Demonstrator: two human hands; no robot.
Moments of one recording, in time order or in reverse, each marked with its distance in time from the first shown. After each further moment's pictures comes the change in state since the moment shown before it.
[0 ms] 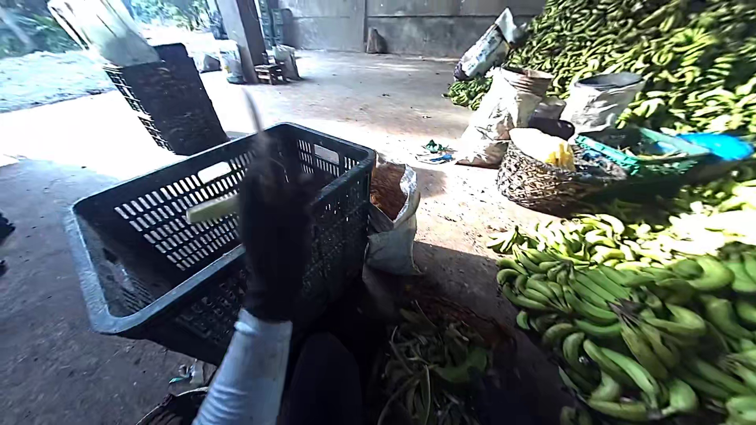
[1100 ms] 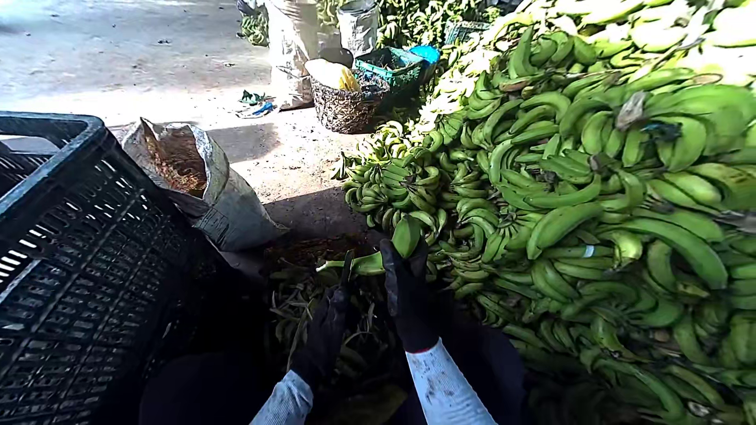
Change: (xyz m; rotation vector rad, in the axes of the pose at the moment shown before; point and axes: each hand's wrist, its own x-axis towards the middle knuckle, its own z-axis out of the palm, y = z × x) left_hand -0.294 0.017 0.141 -0.747 -1.229 -0.654; right_hand -0.110 -0.061 -0.092 1.222 0.886 -0.559
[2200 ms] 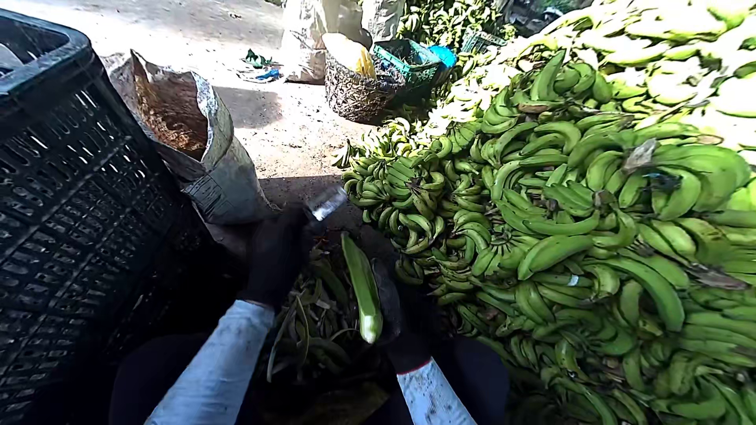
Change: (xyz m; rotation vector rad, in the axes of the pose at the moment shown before) left_hand 0.069 0.076 -0.083 1.049 0.382 0.118; right_hand -0.029 0.020 -0.006 0.170 -0.301 0.724
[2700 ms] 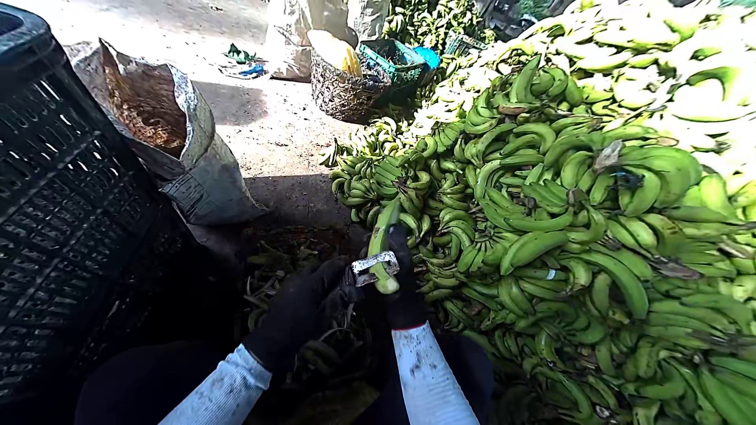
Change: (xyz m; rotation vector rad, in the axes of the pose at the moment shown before) left_hand -0.061 0.021 0.018 -0.366 -0.334 0.295; right_hand 0.052 -0.029 -0.024 -0.082 0.014 -0.393
